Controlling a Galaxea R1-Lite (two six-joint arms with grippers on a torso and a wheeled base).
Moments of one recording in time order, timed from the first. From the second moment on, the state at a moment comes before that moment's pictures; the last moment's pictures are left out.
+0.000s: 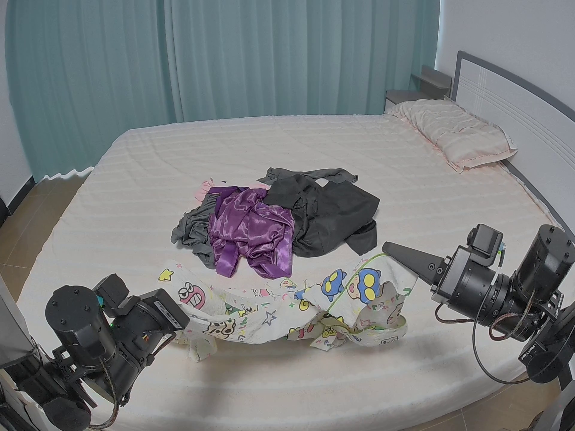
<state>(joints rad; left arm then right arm) -0.63 1.75 -0.09 -1.55 0.42 -0.60 0.59 1.69 -0.30 -1.46 0.27 0.86</state>
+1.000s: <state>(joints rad) -0.63 1.75 -0.10 -1.55 0.45 -0.60 0.59 1.68 -0.30 -1.46 0.27 0.86</state>
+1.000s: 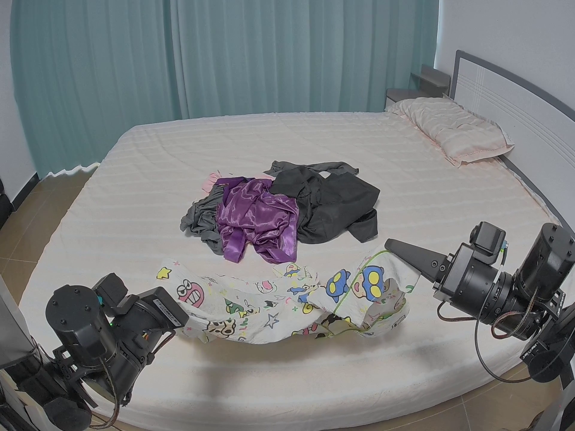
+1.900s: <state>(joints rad) -0.67 1.75 -0.10 -1.55 0.50 -0.59 0.57 1.68 -0.31 -1.46 0.27 0.86</state>
